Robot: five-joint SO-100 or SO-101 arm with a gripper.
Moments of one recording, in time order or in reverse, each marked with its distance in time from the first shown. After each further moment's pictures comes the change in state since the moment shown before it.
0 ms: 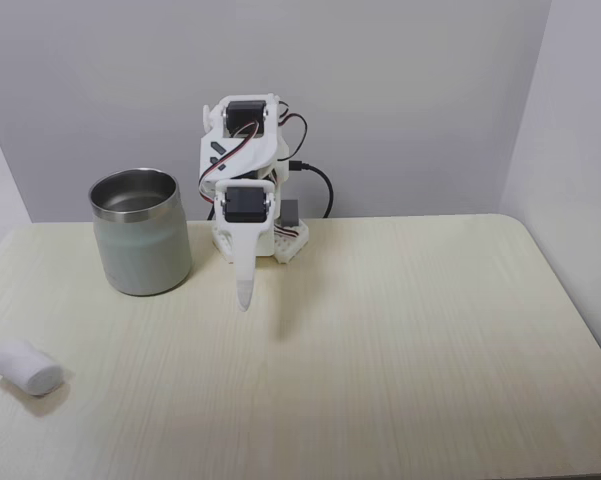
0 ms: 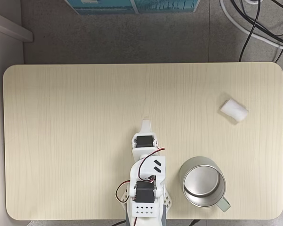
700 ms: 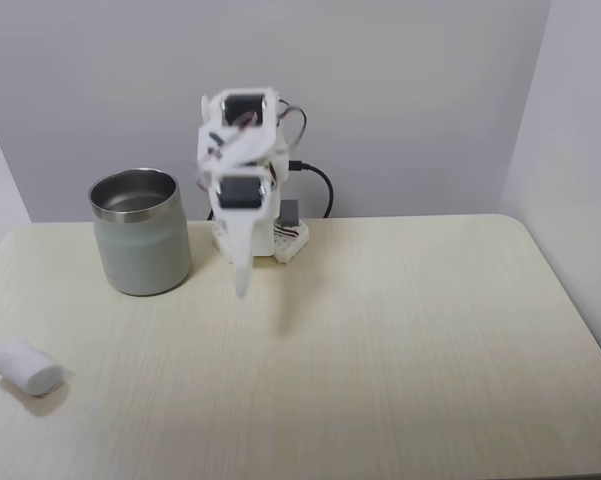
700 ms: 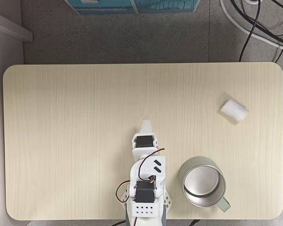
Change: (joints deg) arm 1.8 -0.1 6.6 3.9 3.2
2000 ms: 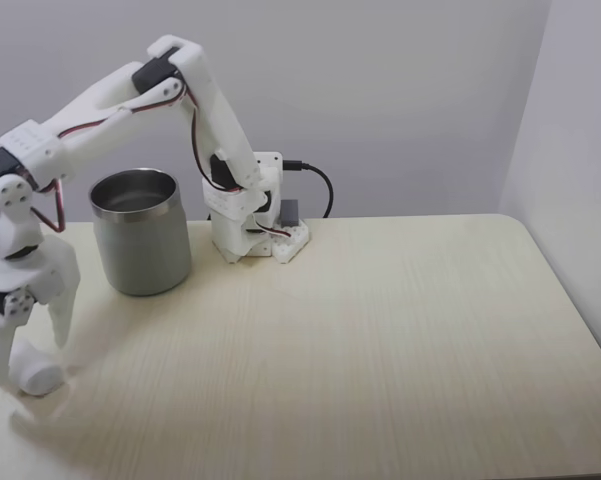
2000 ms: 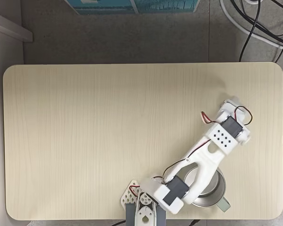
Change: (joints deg) arm 42.3 118.0 80.5 12.0 -6.3
